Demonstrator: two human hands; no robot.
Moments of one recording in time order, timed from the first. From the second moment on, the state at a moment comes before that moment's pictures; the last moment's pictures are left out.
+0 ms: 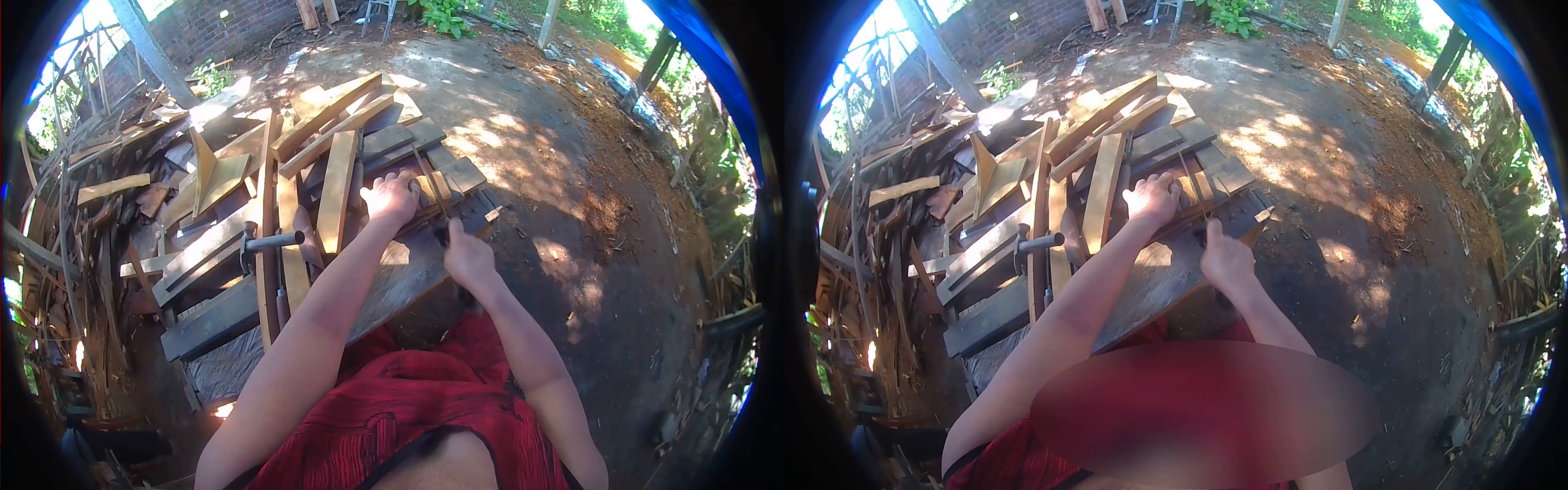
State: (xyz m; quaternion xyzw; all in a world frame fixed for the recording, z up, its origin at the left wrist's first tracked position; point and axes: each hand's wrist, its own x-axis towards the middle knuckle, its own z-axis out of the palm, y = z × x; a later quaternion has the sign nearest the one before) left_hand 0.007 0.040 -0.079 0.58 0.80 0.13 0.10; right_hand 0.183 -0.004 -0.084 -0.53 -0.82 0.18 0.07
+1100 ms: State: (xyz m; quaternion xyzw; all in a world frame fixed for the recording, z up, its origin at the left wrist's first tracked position) left_hand 0.008 0.041 -0.079 0.57 0.80 0.12 0.10; right_hand 0.160 0.023 -0.088 -0.54 -0.82 0.17 0.10
